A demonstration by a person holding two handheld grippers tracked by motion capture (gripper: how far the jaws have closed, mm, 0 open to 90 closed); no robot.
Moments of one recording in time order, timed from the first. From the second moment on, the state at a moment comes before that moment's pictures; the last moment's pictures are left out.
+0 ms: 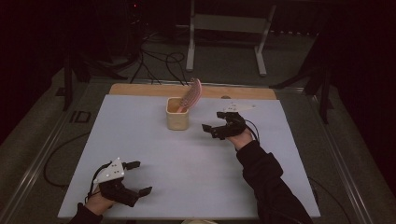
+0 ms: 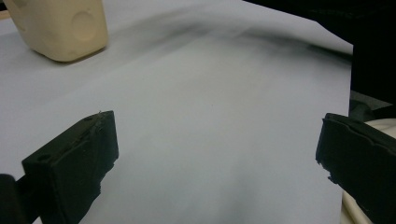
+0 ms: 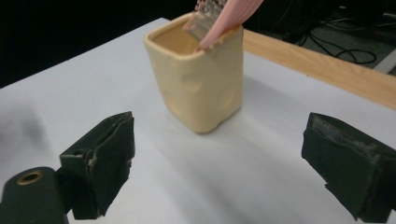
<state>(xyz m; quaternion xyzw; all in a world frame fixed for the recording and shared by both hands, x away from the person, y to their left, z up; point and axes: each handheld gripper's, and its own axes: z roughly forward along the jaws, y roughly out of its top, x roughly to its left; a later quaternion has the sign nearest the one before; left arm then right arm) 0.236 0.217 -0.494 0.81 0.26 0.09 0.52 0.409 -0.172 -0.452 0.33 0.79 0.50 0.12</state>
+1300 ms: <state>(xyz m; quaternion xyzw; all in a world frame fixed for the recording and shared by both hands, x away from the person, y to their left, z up) 0.235 0.217 -0.492 0.81 0.26 0.09 0.52 0.335 -0.216 -0.494 0.30 0.80 0.50 0.09</state>
